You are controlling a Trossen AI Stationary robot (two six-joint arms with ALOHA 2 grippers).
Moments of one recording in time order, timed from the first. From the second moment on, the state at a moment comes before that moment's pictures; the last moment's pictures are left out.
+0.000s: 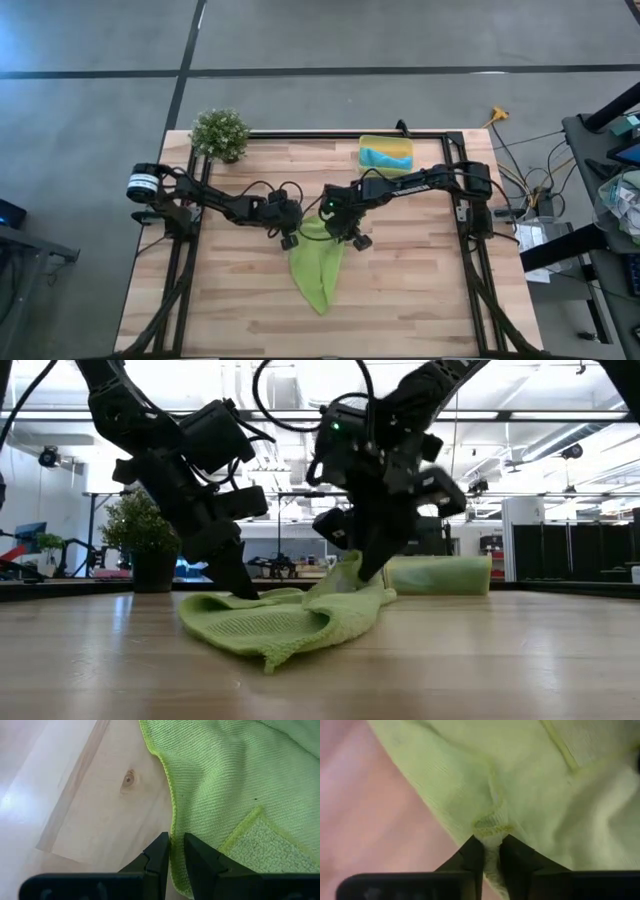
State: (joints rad) left arm 0.03 1.64 0.65 0.10 -0.19 -0.18; right arm -0.09 1.97 1.29 -0.52 -0.45 -0.63
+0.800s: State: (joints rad) left arm 0.05 1.64 0.64 0.11 -0.34 -0.17; right arm -0.01 1.73 1.11 -0.43 -0.41 -0.47
